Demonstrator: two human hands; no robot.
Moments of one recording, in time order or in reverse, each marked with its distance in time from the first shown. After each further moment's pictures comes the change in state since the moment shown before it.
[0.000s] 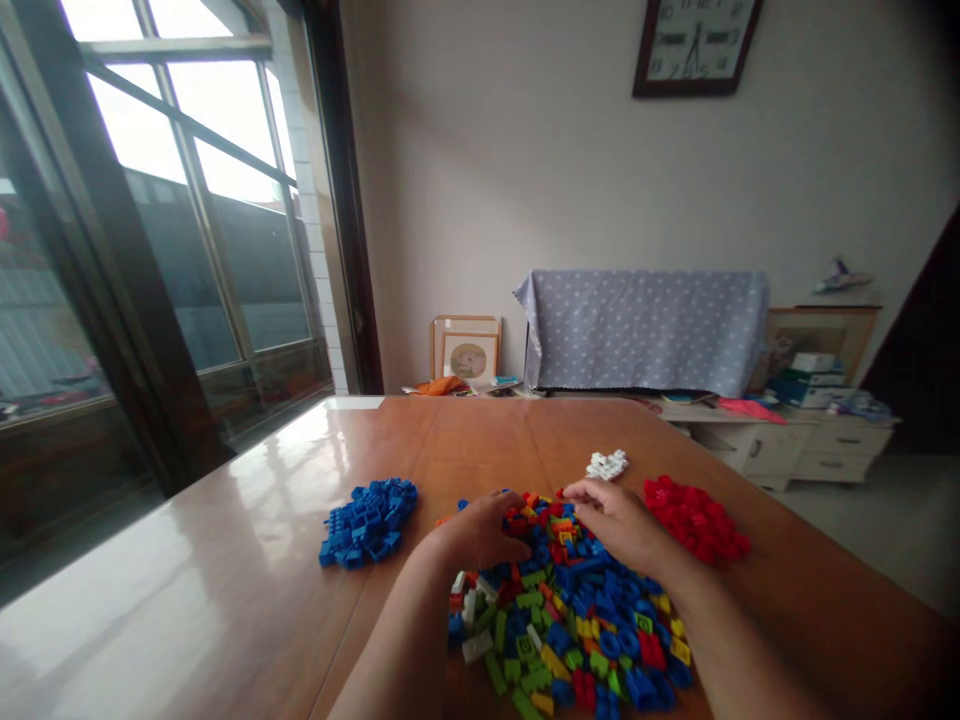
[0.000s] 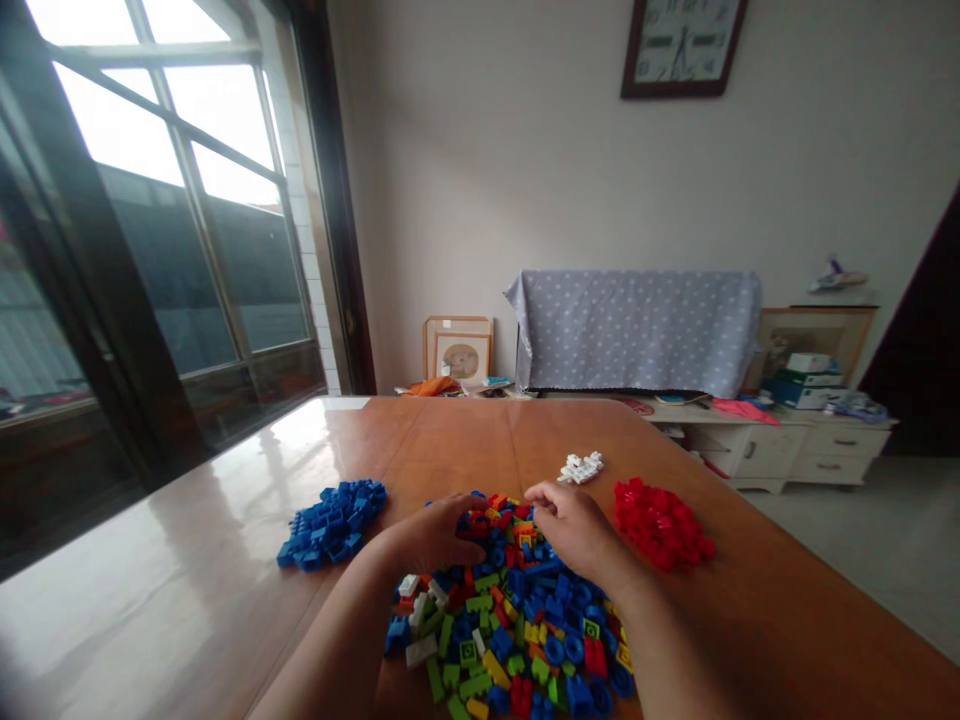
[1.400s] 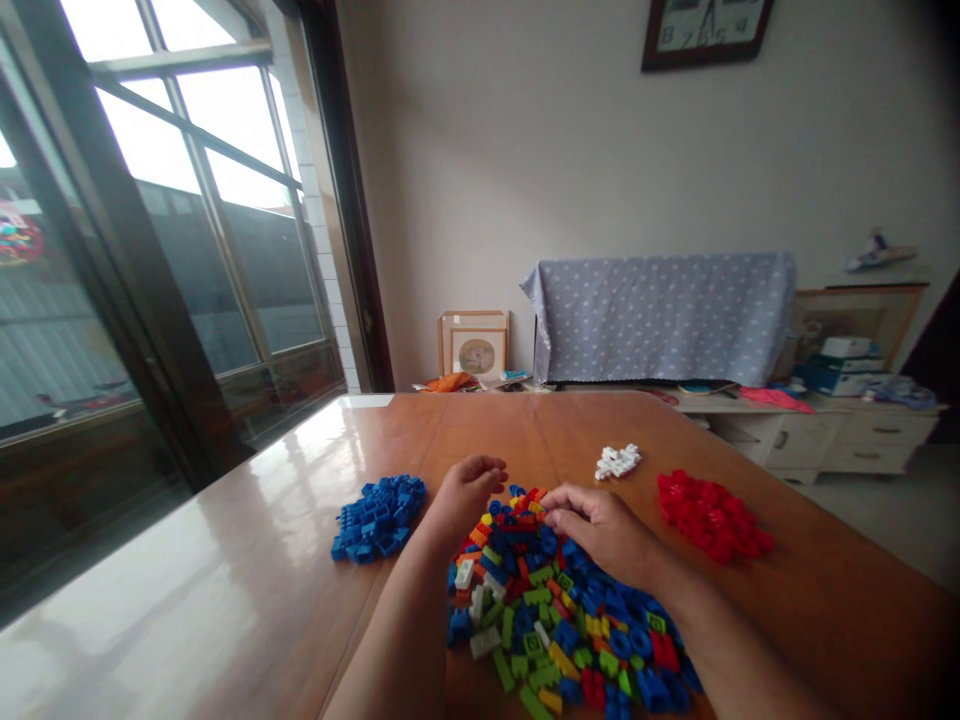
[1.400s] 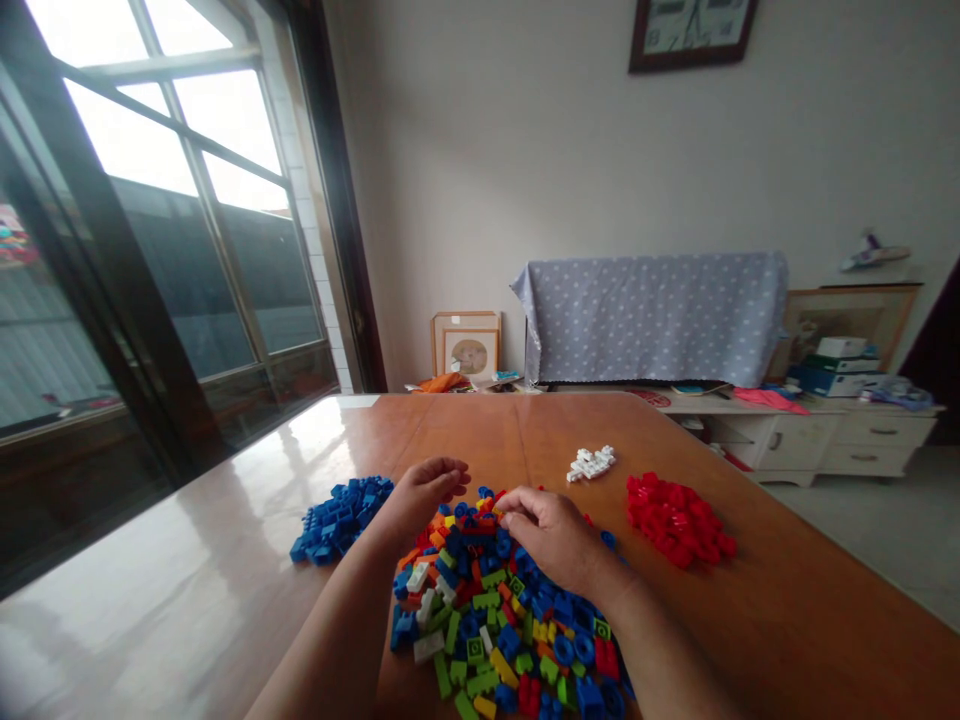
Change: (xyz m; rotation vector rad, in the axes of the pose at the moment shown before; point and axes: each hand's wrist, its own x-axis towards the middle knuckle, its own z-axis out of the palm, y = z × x) left_hand 0.014 -0.002 -0.009 -0.532 0.327 -0.138; right_hand -0.009 -0.038 0.017 0.162 -0.163 -0.019
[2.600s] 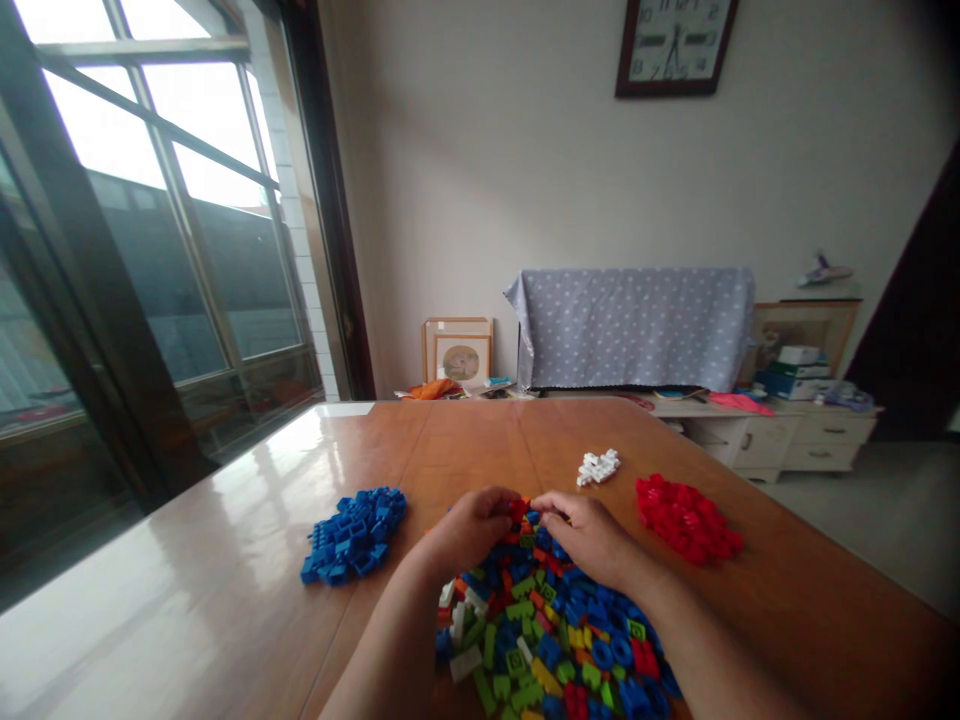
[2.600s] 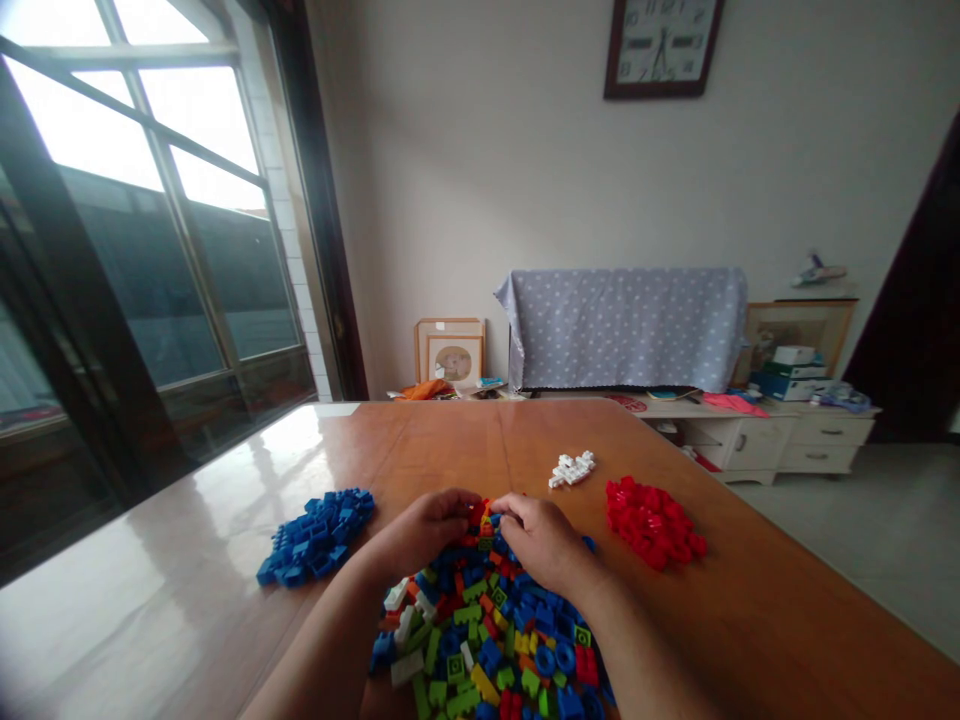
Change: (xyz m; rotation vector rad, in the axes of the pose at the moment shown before) left_hand -0.004 -0.010 0.014 0.206 -0.407 0.101; right_hand 0.011 0.022 -0.002 -0.074 0.080 -0.009
